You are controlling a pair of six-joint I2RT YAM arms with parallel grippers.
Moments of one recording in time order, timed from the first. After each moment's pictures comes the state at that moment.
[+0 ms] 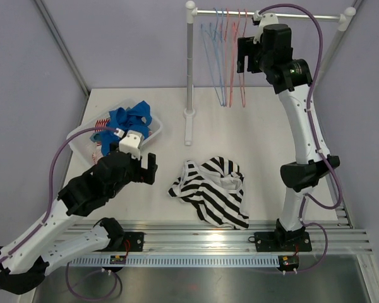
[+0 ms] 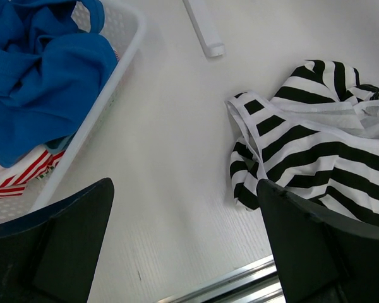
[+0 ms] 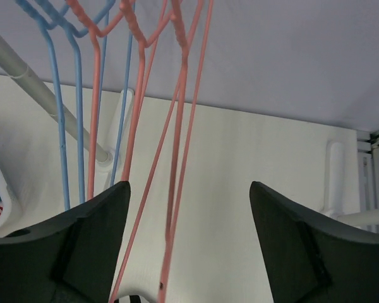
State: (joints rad) left arm -0.84 0.70 0.97 -0.79 -0.40 -0.24; right arm 0.32 1.97 2.51 -0.90 0.15 0.04
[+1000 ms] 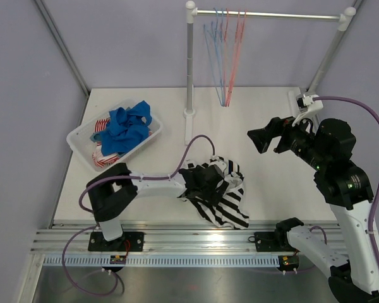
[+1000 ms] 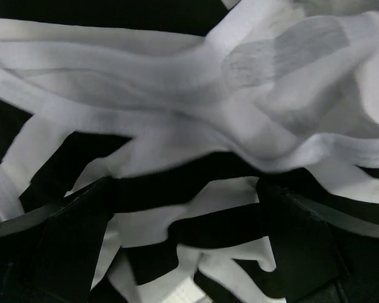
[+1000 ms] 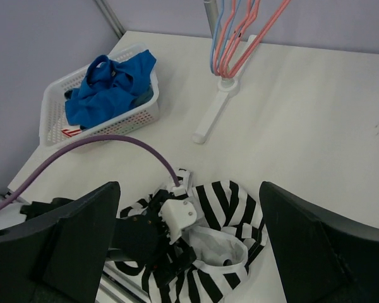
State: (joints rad) left arm -1.13 1.71 1.03 -0.32 -0.19 -0.48; right arm 0.32 0.84 1.35 -0.69 -0.23 0.25
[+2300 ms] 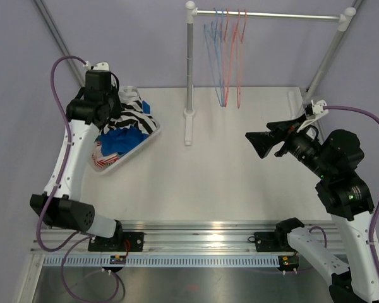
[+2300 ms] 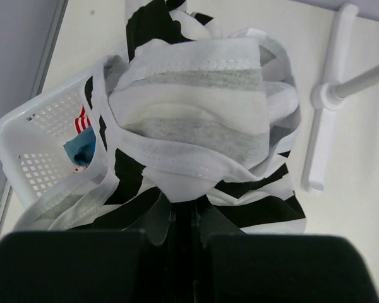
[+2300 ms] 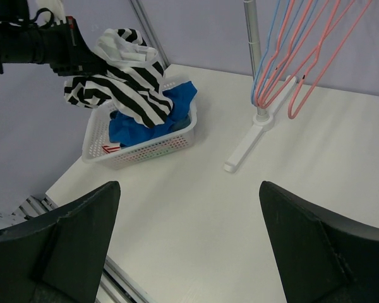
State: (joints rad) left arm -0.19 1.41 1.68 -0.89 -0.27 -0.28; right arm 0.32 0.75 1.26 -0.53 -0.34 0.30
